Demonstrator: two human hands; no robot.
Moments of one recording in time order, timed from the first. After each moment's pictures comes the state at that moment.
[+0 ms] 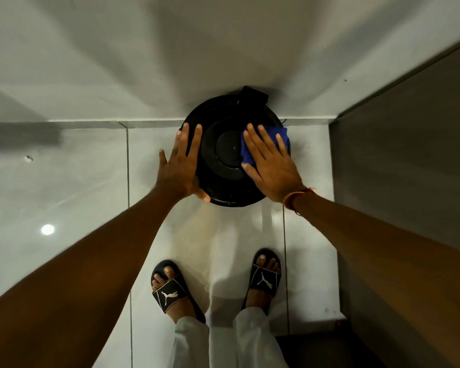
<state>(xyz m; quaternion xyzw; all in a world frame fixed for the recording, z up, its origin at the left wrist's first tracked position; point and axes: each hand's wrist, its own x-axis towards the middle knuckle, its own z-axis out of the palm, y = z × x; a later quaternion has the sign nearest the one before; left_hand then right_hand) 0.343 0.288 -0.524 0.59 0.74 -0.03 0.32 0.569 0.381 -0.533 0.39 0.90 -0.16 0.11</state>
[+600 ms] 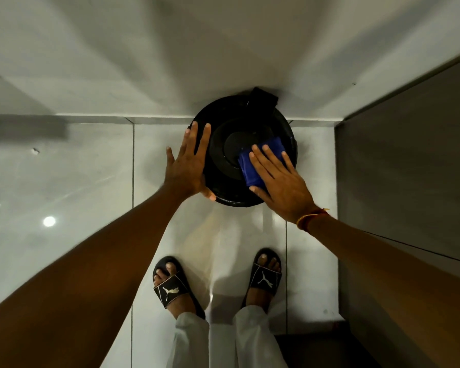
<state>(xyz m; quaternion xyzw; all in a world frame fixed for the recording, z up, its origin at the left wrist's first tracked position) 0.344 0.289 -0.520 0.59 0.74 -0.03 0.32 0.592 0.355 -0.529 0.33 0.93 -0.13 0.13</state>
